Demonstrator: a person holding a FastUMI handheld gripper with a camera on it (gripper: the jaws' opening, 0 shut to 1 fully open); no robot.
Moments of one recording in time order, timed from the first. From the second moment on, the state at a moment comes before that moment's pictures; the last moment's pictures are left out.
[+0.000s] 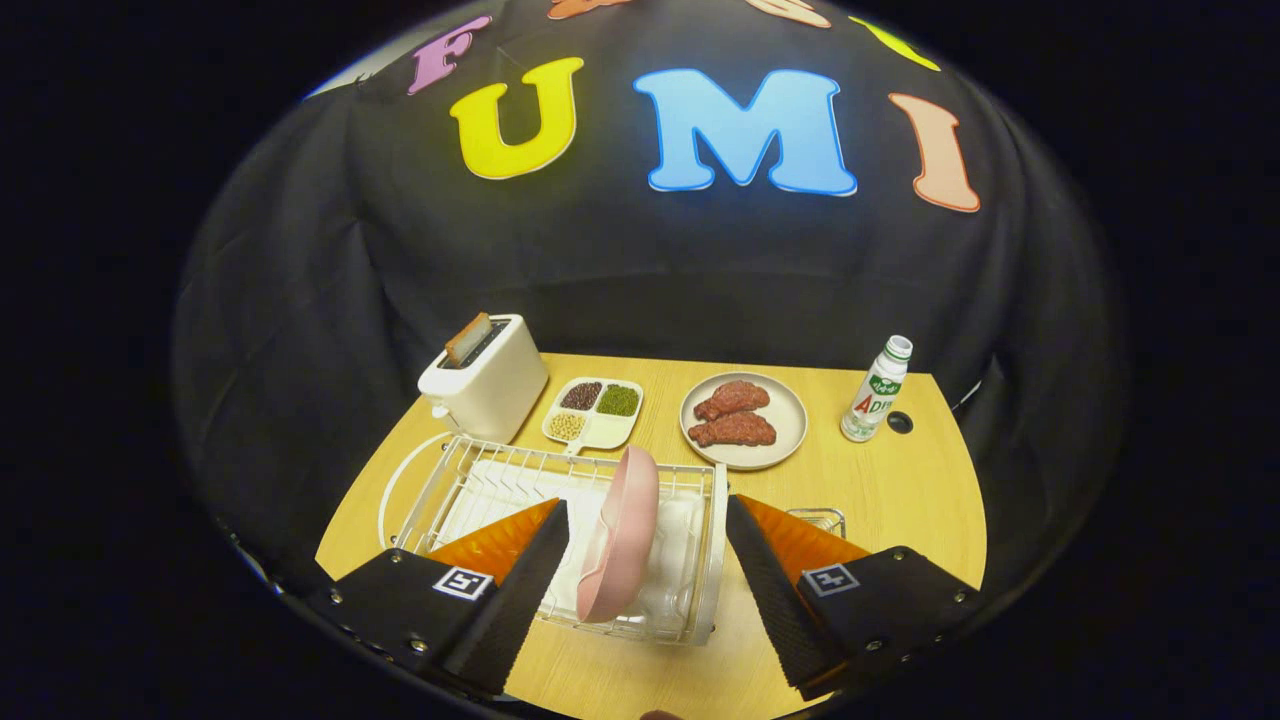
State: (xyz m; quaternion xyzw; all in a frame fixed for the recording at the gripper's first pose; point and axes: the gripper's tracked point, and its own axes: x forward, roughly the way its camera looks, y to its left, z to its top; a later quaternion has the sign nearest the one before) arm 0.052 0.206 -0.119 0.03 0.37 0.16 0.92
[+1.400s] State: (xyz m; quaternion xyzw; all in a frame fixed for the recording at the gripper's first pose) arm 0.090 0.202 -0.185 -0.16 0.57 0.02 0.80
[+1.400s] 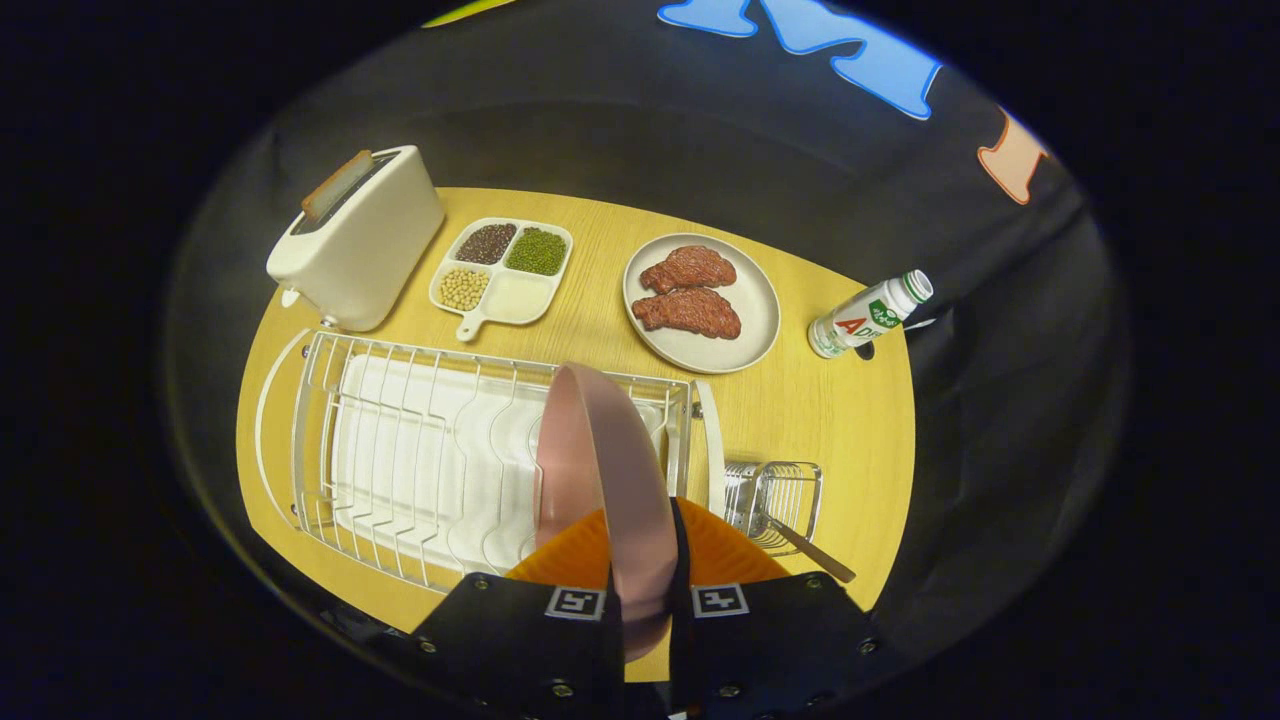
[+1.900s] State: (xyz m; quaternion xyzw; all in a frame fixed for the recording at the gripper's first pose) arm 0.072 0.195 -0.110 -0.07 0.52 0.09 0.84
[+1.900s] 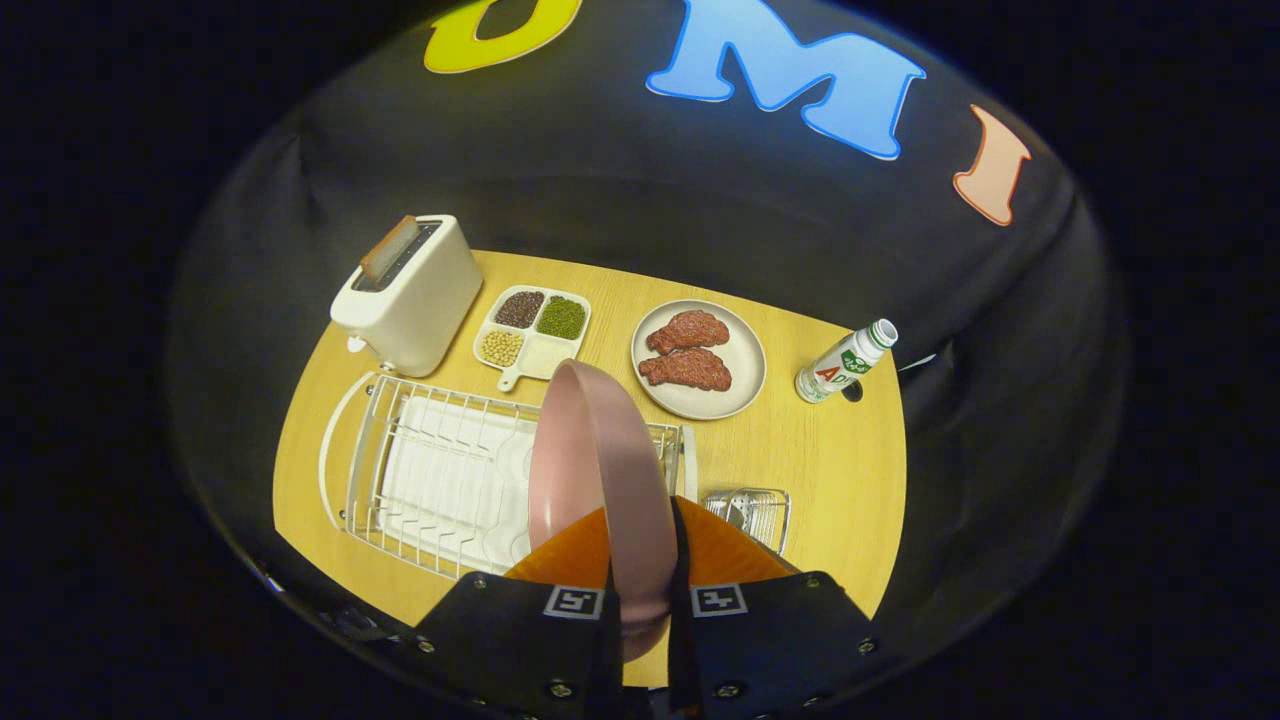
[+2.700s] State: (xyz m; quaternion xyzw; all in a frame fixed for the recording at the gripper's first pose) arm -0.136 0.144 -0.204 0.10 0.56 0.15 0.81
